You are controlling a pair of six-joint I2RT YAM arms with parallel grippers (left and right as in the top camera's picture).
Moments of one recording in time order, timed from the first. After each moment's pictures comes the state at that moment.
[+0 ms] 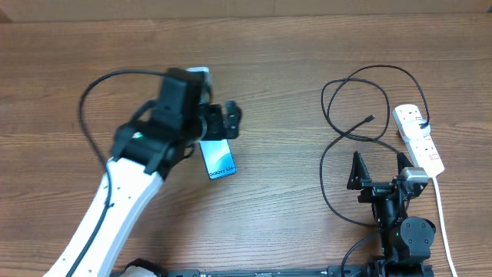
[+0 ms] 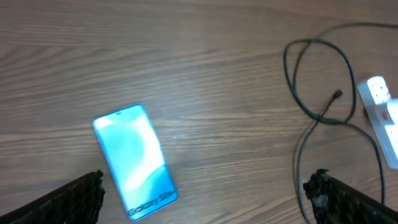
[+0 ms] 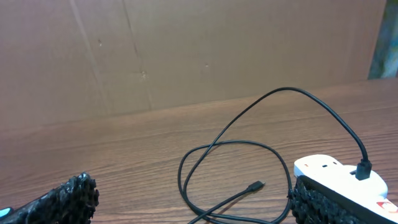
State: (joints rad) left arm -0.42 1.37 1.30 -0.82 0.06 -0.44; right arm -0.01 0.01 0.02 -0.03 -0.03 0.16
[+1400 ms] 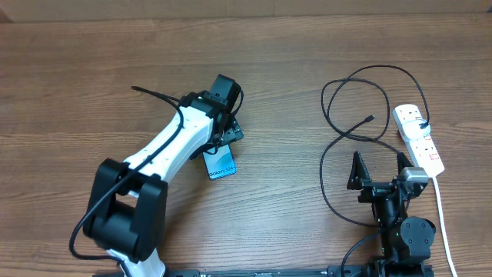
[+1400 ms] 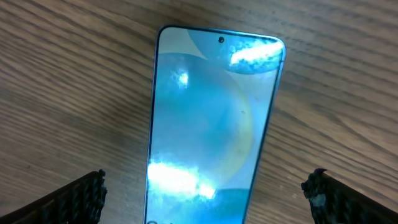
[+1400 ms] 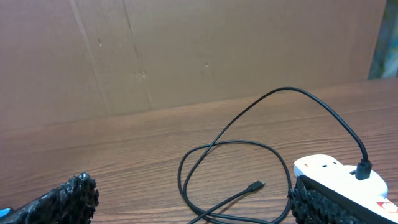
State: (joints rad) left arm -0.43 1.87 1.31 -0.88 -0.15 -0.86; right arm -0.01 0.01 0.02 -0.03 -0.03 0.16
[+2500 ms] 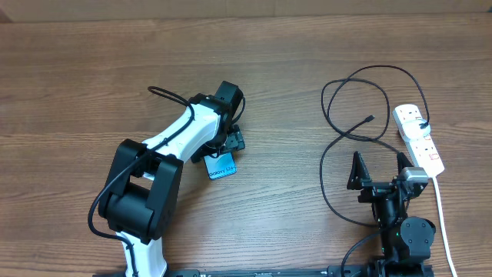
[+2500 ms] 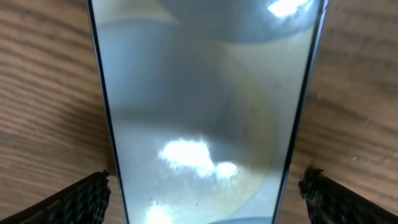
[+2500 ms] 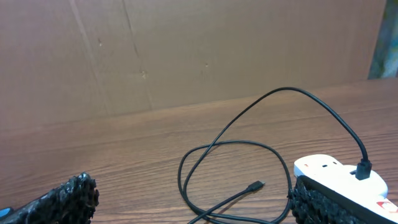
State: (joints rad) left arm -0.43 1.99 1.31 -0.88 -0.07 -0.74; right arm -0.01 0.01 0.02 -0.03 -0.03 0.15
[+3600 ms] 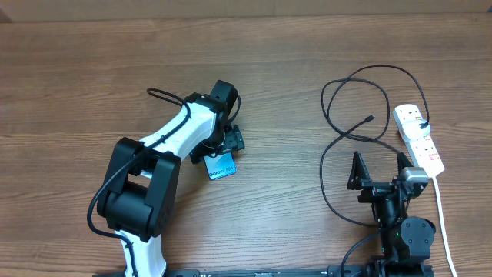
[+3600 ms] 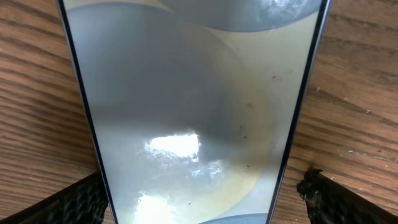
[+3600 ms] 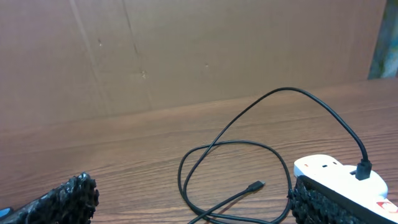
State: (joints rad) left arm -0.40 2.00 1.31 -0.87 0.01 -0.72; right arm -0.01 0.01 0.02 -0.04 -0.03 0.16
